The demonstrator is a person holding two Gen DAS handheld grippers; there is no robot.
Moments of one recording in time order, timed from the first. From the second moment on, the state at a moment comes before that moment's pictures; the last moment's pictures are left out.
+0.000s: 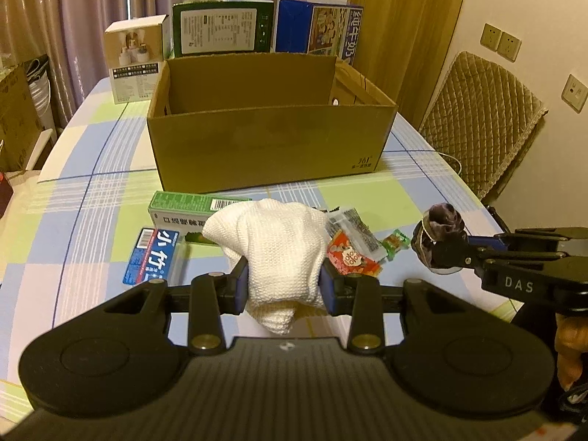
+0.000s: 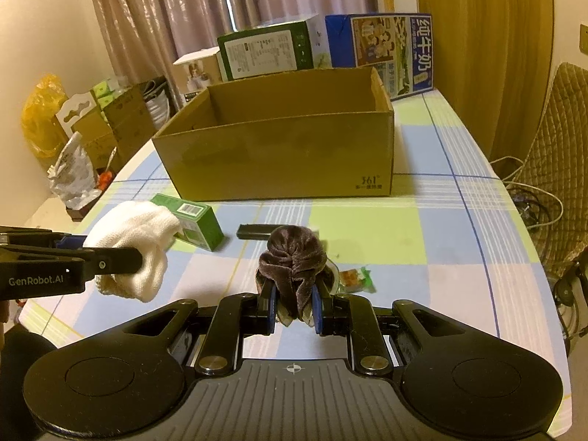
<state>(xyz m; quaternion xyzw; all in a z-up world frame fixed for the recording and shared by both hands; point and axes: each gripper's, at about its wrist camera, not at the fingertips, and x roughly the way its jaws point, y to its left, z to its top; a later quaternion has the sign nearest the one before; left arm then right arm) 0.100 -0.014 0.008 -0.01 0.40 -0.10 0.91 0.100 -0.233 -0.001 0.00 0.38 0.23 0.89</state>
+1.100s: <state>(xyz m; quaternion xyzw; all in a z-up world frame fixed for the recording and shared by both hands) 0.318 0.032 0.067 0.03 0.37 -0.09 0.92 0.298 -0.179 0.074 -0.02 0.33 0.25 0.91</state>
